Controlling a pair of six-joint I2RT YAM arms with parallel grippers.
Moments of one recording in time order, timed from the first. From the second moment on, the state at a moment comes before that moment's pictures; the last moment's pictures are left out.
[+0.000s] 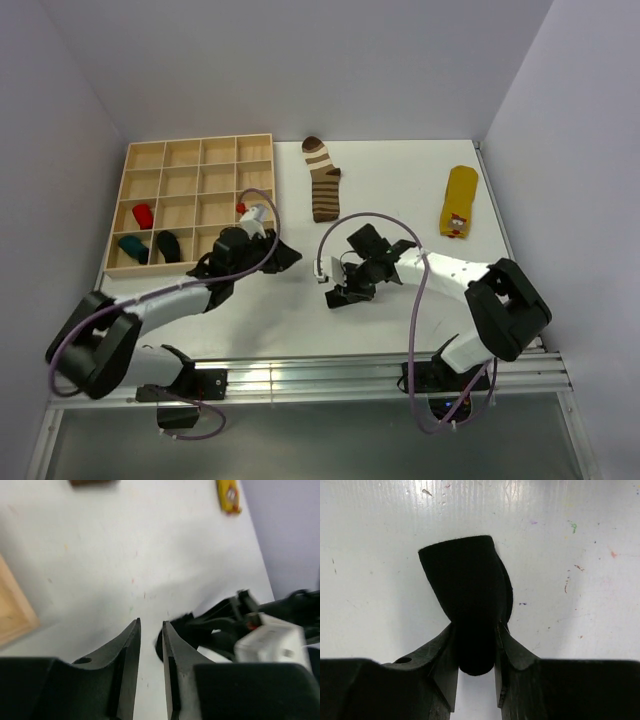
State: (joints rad) left arm -0.60 1.37 0.53 0.44 0.27 -0.70; right arm 0.65 1.47 0.76 -0.45 -0.40 -0.84
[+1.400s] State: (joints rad) left arm -1.14 1.31 0.72 0.07 -0.17 -0.14; right arm 0.53 1.90 1.22 -0.96 -0.61 -0.84
